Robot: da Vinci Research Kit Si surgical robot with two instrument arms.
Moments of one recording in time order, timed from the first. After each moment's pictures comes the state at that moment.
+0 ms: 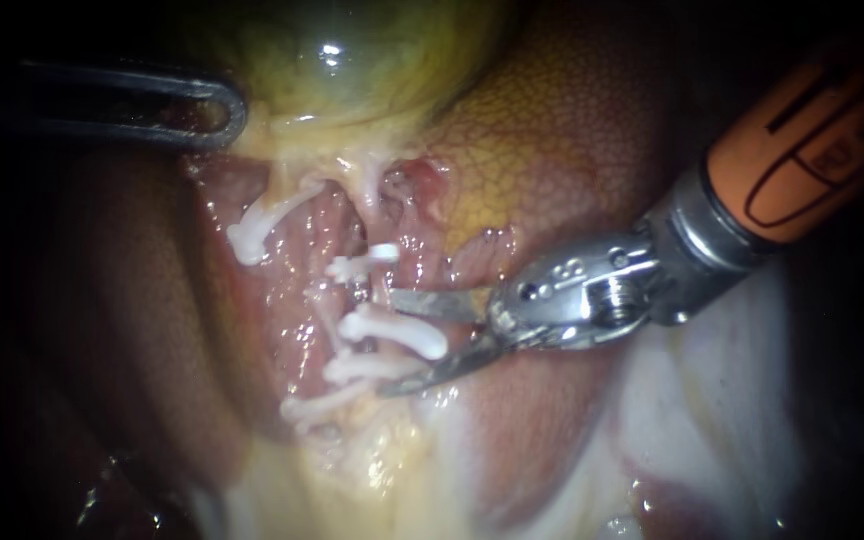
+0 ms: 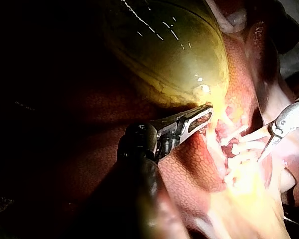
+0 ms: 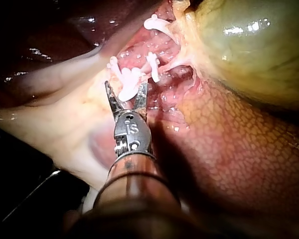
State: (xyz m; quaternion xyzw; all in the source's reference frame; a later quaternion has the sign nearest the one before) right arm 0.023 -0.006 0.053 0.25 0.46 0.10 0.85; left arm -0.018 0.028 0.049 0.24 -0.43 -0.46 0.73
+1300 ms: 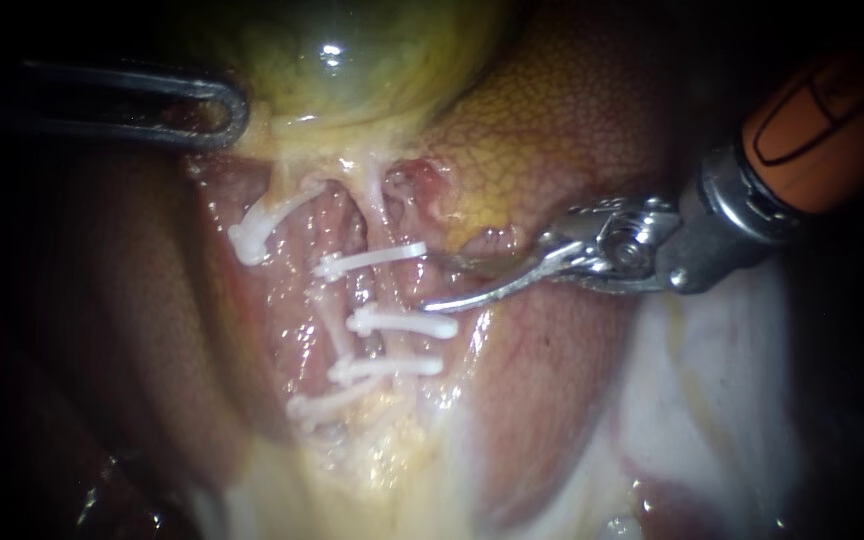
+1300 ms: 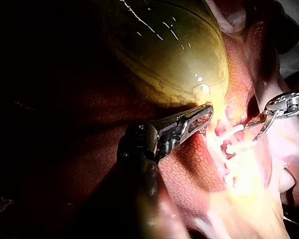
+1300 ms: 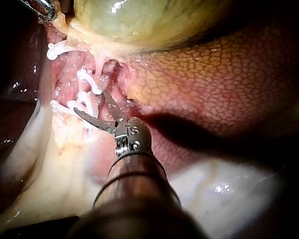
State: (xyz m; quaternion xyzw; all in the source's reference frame) right arm 0.022 -0.003 0.057 0.48 0.40 0.29 0.72; left arm -0.018 0.028 0.049 0.24 -0.43 -0.46 0.73
